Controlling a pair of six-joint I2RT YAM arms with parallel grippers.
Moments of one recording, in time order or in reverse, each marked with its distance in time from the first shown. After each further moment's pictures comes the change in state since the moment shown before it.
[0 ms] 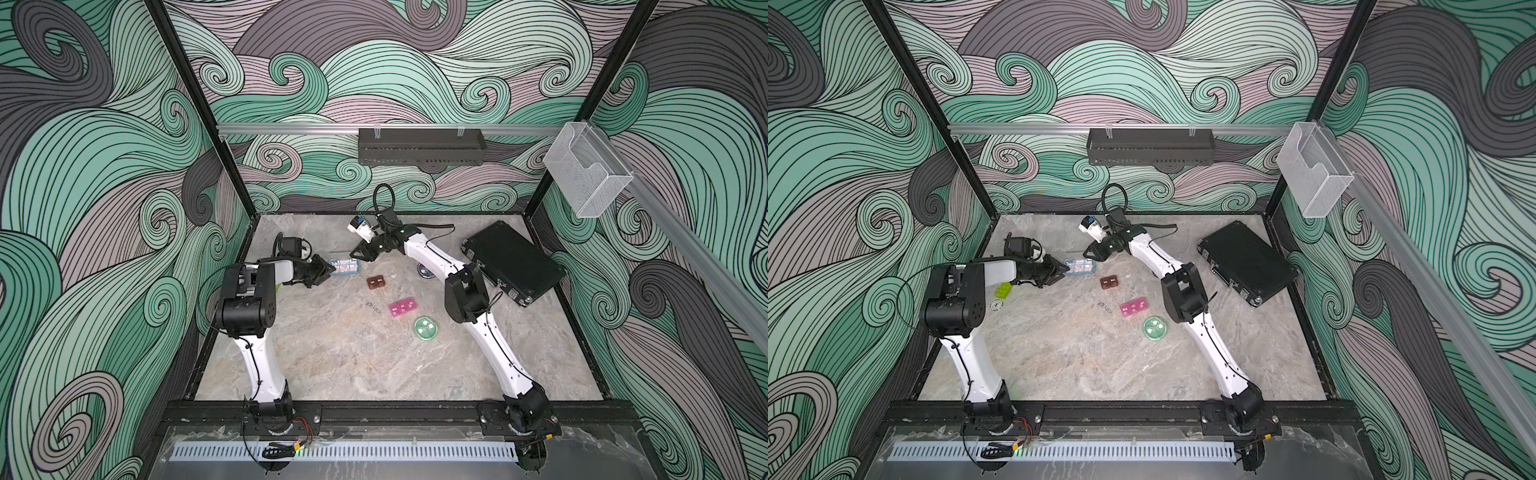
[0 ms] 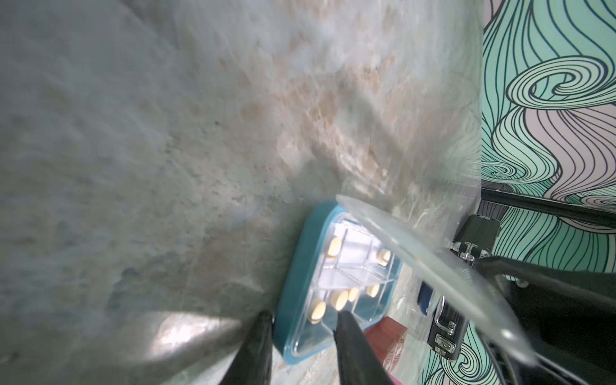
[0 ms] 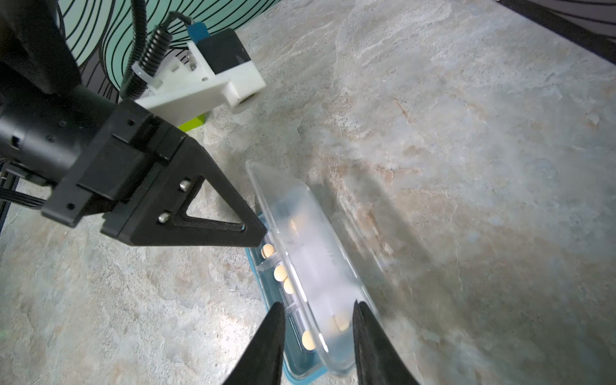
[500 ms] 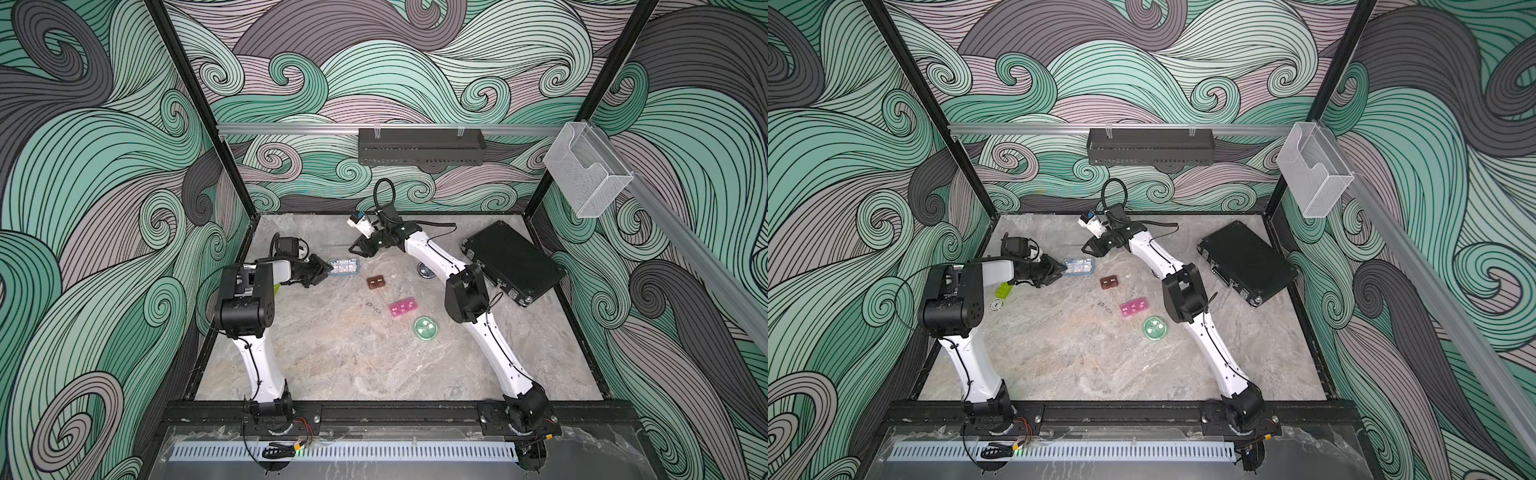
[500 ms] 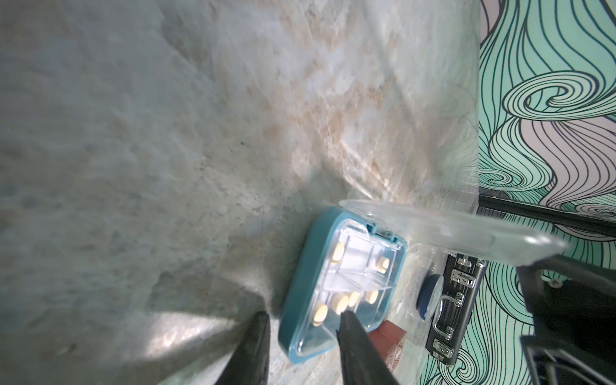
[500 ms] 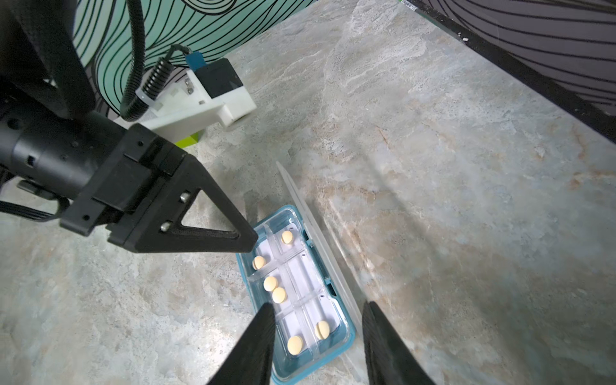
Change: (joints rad) left arm 0.021 0.000 0.000 0.000 0.001 0.001; right arm 0.000 0.001 0.072 -0.002 0.034 0.004
